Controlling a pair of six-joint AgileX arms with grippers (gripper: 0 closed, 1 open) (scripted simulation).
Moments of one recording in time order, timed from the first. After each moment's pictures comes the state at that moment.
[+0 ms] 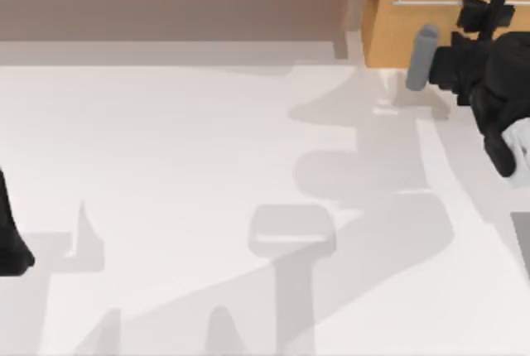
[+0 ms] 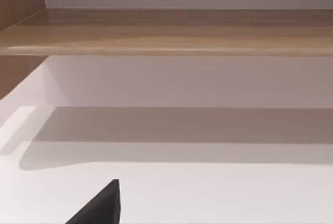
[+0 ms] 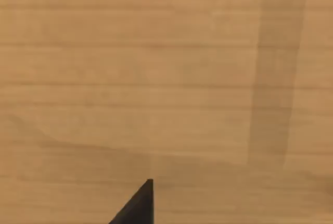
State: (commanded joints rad) left arm 0.00 0.00 0.00 0.00 0.00 0.00; right arm 0.17 2.30 1.10 1.18 0.20 -1.55
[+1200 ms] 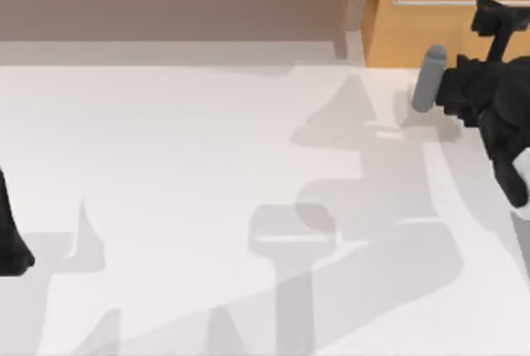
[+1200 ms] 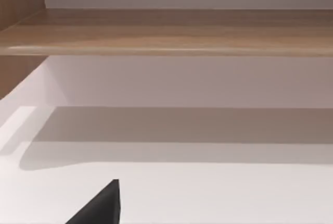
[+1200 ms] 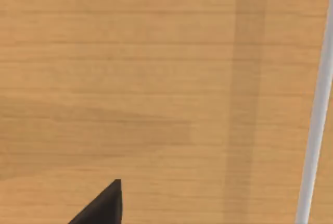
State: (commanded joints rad) left arm 0.00 0.00 0.00 0.00 0.00 0.00; right arm 0.20 2.23 0.90 1.28 0.22 -1.54
